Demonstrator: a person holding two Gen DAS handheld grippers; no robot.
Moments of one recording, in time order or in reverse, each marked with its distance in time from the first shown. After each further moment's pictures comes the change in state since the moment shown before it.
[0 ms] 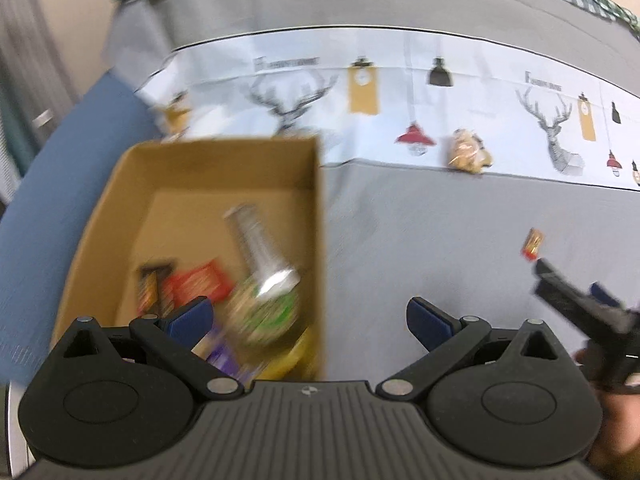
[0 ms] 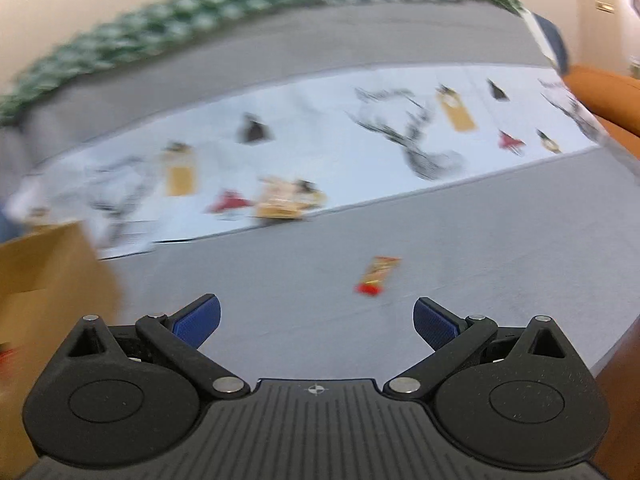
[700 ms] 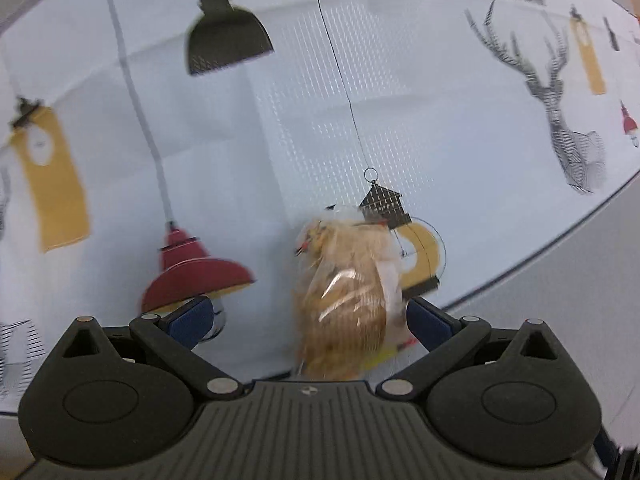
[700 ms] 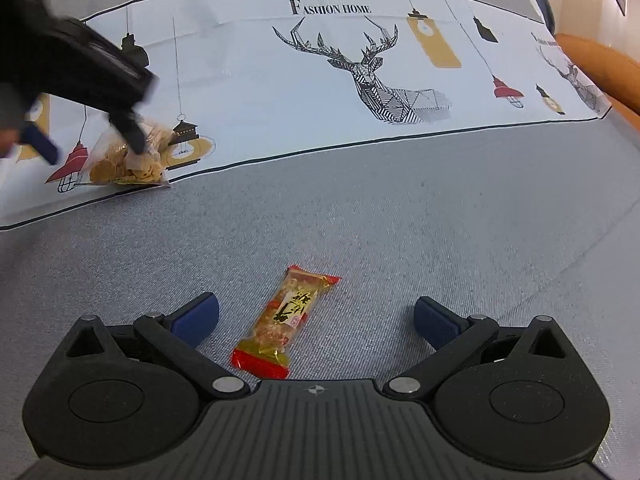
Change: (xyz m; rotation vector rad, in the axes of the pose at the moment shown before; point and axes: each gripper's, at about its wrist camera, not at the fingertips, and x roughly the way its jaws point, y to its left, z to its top) left arm 0.349 -0.235 0.202 0.309 0.134 -0.228; right arm 0.207 -0.045 -0.004 -0.020 0.079 -0.152
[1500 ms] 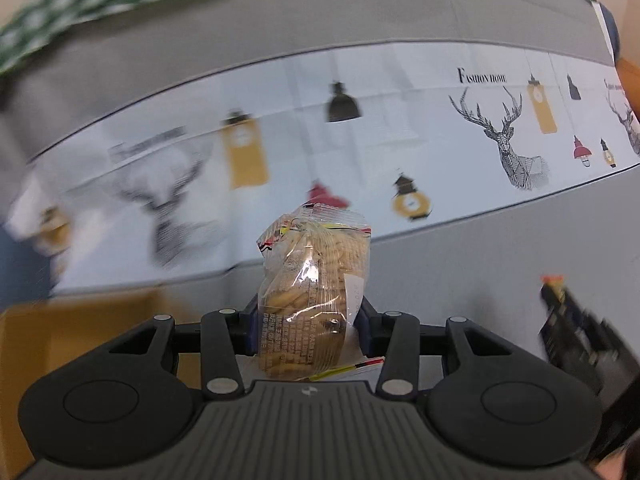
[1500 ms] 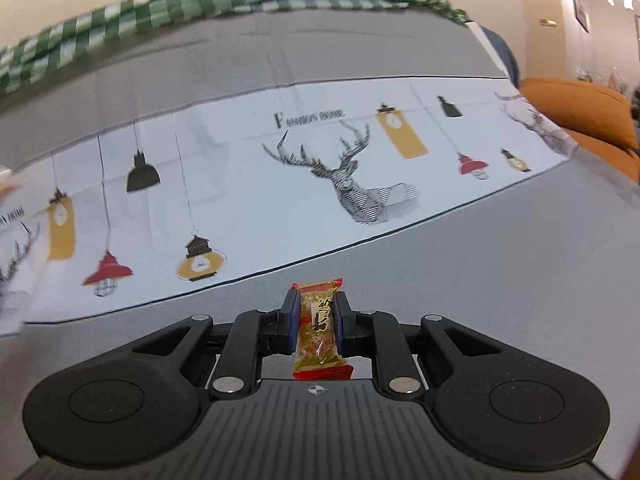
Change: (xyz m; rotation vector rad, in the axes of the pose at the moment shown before) left arm -0.273 0.037 -0.168 -0.096 -0.193 0.146; right arm -0.100 -0.022 0.026 0.109 -0.228 0.016
